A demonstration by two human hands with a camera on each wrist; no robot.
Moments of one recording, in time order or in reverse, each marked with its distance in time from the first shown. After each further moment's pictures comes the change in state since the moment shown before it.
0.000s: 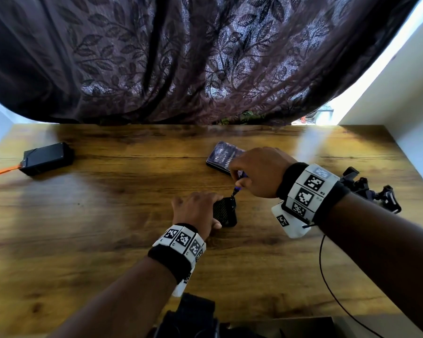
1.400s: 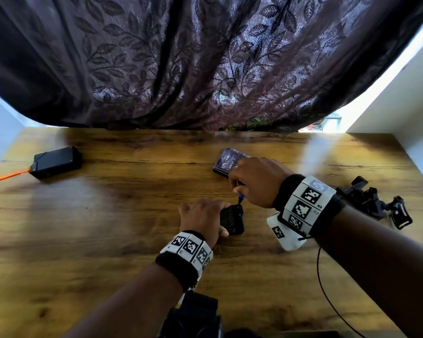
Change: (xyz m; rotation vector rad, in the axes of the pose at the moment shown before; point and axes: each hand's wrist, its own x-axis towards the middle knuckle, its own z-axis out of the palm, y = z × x) left_hand 0.003 -0.007 0.003 -0.023 0.016 0.017; right_hand 0.011 -0.020 -0.002 0.068 0.021 -0.034
